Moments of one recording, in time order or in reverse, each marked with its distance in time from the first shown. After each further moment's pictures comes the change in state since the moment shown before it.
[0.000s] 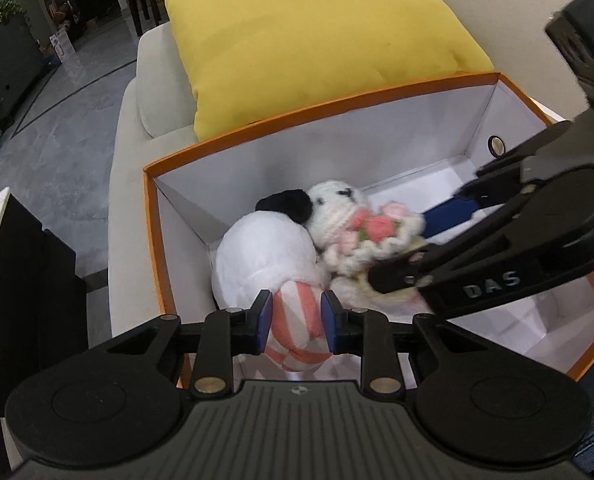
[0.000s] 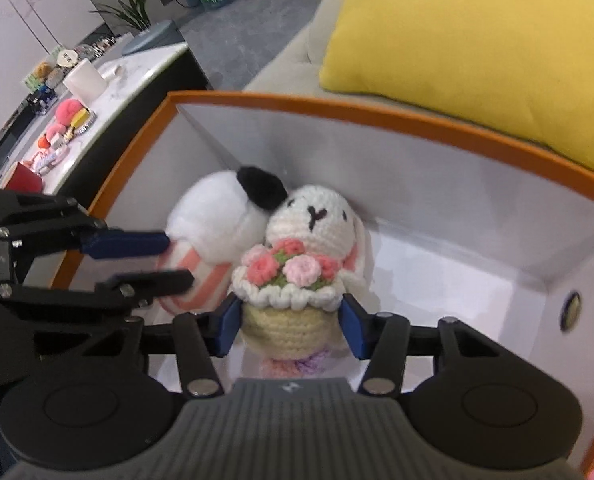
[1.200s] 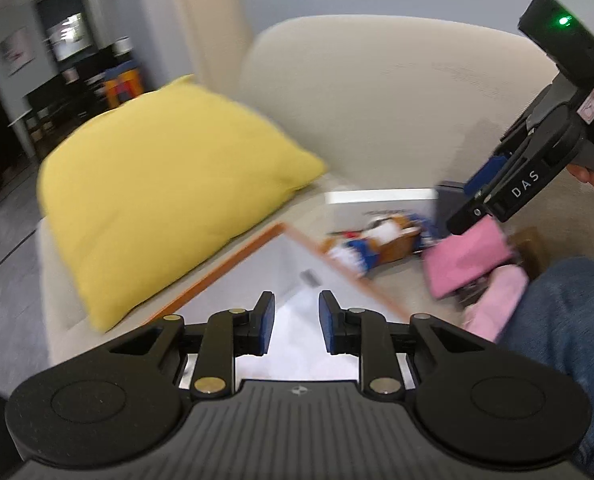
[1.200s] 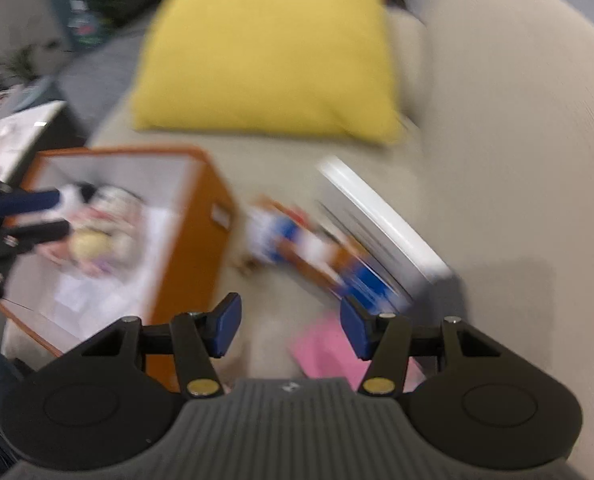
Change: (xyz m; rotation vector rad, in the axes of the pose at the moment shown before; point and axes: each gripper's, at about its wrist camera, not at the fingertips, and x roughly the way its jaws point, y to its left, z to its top) left arm -0.071 -0.135 0.057 0.378 -0.293 -0.180; right arm -0.205 -0.135 -0.090 0.251 -0.029 -0.359
